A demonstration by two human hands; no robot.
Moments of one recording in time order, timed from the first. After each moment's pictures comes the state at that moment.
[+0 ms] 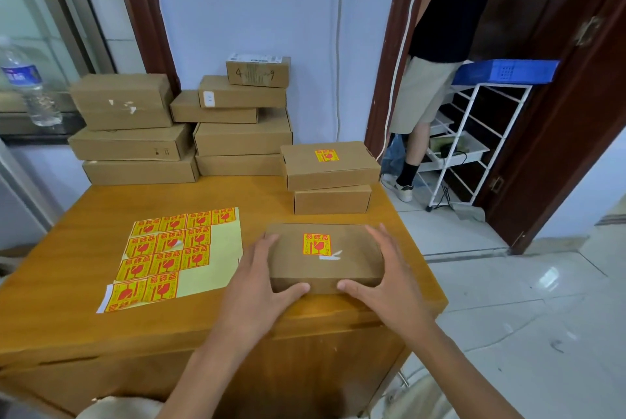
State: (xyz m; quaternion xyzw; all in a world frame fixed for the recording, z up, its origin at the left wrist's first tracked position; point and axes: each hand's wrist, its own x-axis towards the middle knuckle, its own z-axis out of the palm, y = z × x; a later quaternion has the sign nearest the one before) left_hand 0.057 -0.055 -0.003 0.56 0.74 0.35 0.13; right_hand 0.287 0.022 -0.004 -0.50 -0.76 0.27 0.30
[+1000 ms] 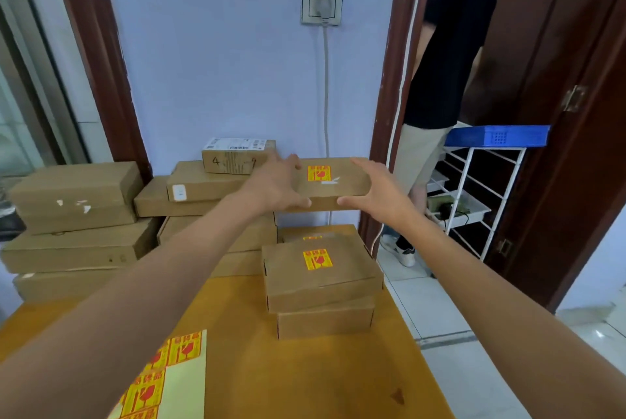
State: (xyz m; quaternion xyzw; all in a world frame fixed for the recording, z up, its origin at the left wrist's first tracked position) left_hand -0.006 0.256 0.207 0.68 0.71 0.19 0.04; right_hand 0.224 0.336 0.166 -0.45 -0.82 0.15 0.33
